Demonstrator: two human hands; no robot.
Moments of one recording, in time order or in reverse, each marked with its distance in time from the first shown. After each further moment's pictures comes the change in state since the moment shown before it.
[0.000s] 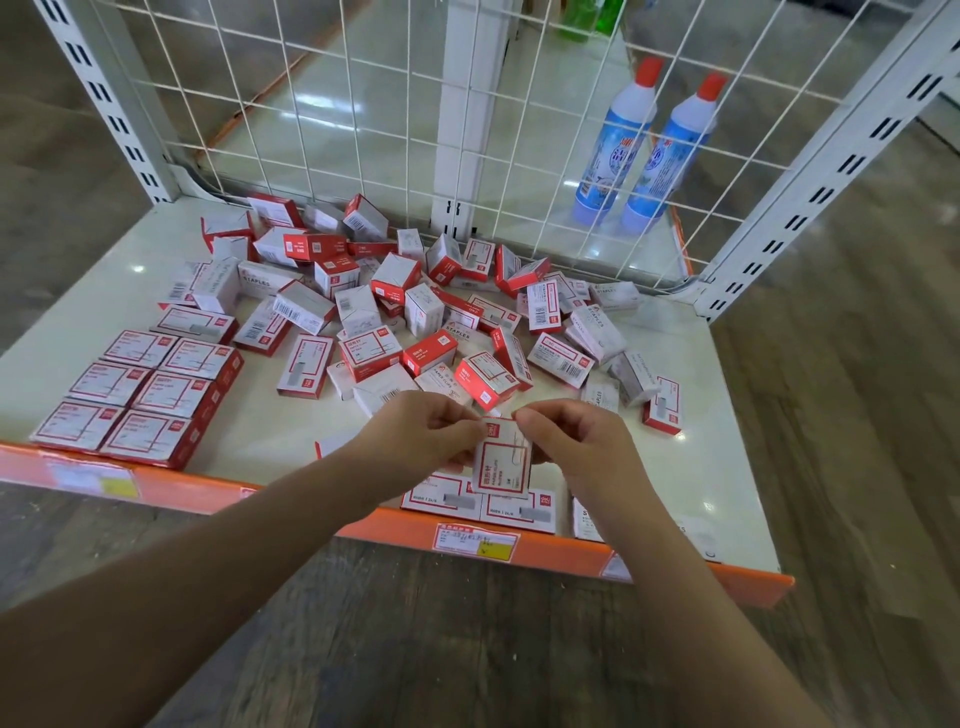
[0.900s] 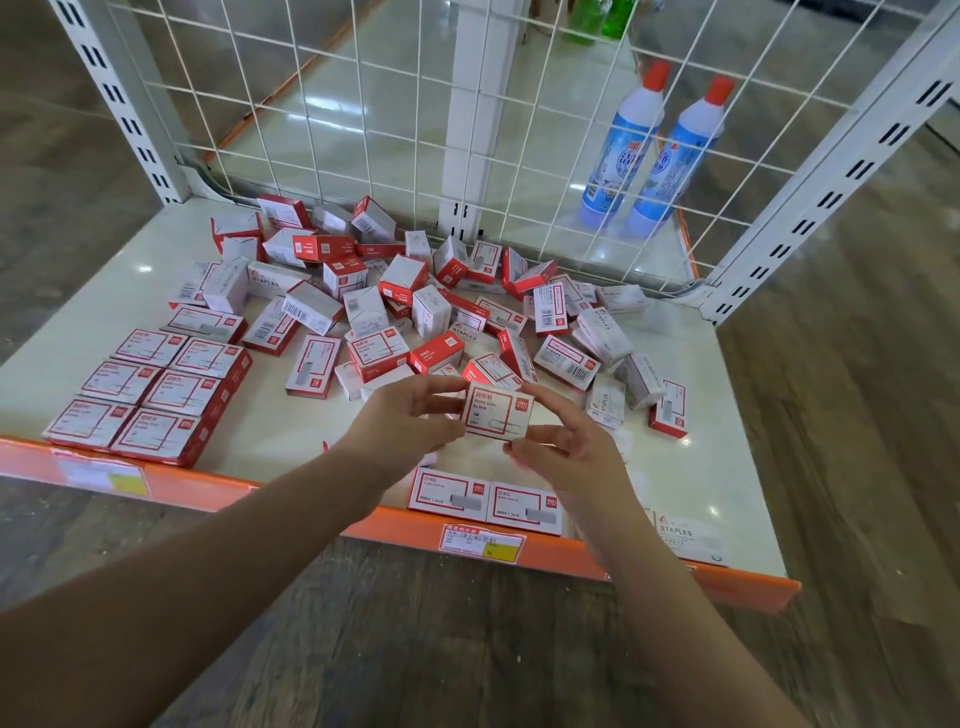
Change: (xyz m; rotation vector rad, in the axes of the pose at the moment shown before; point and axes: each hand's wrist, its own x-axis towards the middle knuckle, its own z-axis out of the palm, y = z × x) left_hand 0.001 -0.006 -0.008 -0.252 0.118 -0.014; right_hand 0.000 0.001 0.015 0.087 0.018 0.161
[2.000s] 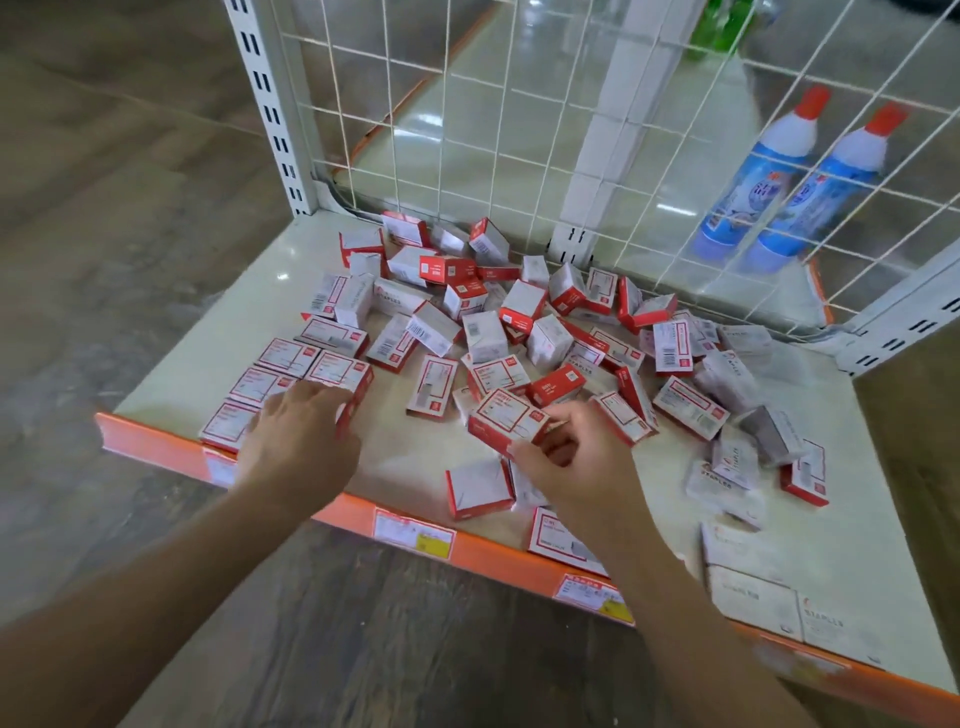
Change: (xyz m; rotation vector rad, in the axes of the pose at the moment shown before) left_hand -0.008 -0.053 -0.147 0.976 0.554 -0.053; right_hand 0.029 -0.018 0.087 -0.356 -0.032 -0.310
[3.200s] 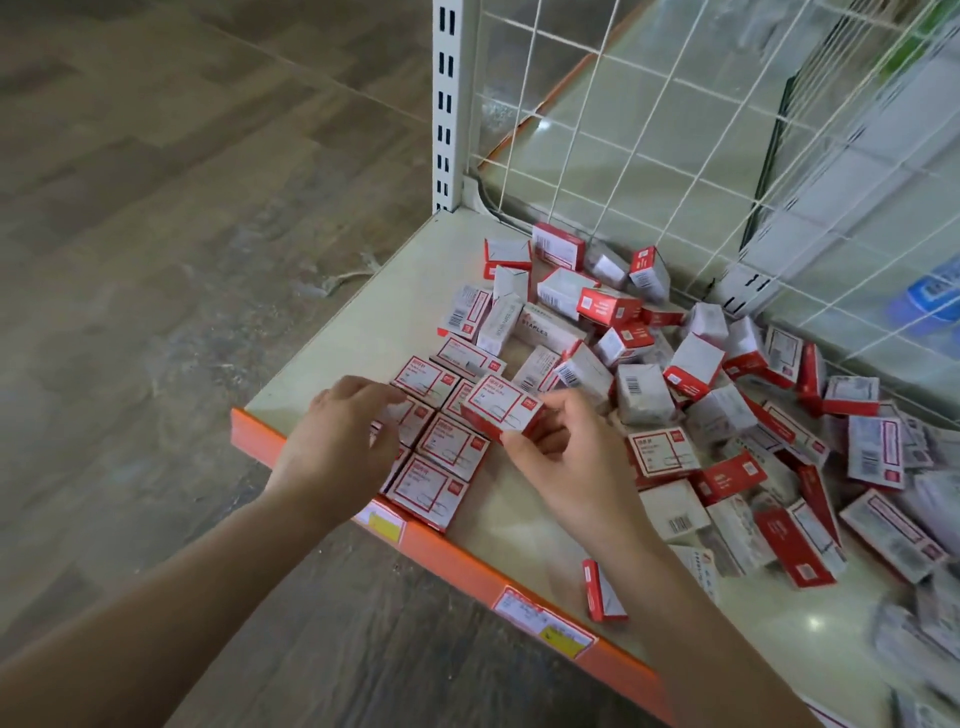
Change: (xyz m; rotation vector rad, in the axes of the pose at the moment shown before) left_hand 0.043 -0.084 -0.014 -0.266 0.102 0.015; right_hand 0.077 -0.056 0.108 0.022 -0.143 -0.165
